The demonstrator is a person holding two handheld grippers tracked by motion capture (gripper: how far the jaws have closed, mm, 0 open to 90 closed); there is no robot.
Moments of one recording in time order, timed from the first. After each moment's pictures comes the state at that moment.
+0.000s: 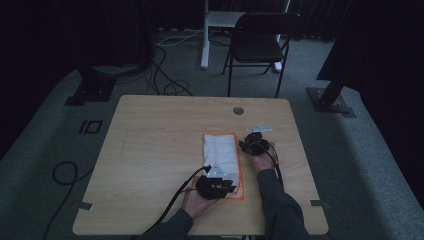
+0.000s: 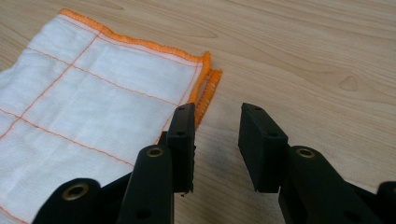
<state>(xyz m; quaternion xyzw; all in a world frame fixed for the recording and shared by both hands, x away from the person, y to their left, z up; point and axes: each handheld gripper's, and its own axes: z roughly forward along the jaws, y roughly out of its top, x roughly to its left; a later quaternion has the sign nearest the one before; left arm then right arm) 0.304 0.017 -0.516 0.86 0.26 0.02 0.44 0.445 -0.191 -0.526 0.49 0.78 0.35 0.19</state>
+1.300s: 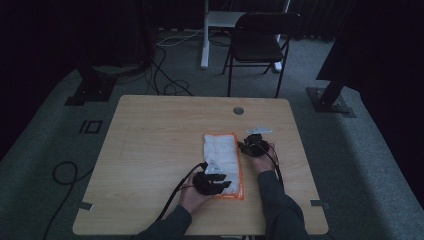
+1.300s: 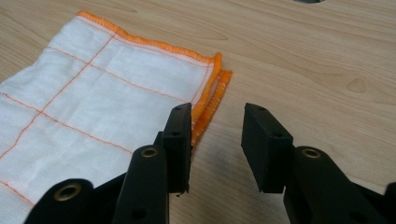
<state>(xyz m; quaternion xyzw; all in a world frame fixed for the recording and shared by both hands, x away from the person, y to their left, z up) 0.322 0.032 -0.518 0.85 0.29 0.06 0.42 0.438 -0.190 -0.525 0.48 0.78 0.36 0.19</state>
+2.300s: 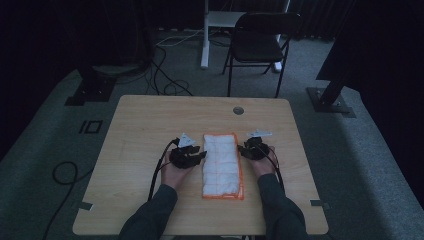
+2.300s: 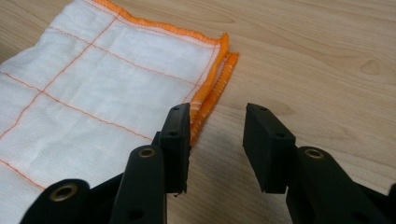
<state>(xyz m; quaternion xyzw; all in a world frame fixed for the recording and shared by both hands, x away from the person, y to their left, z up) 0.384 0.097 -0.500 0.80 0.39 0.14 0.43 0.432 -0.192 -0.534 0.48 0.78 0.36 0.18</state>
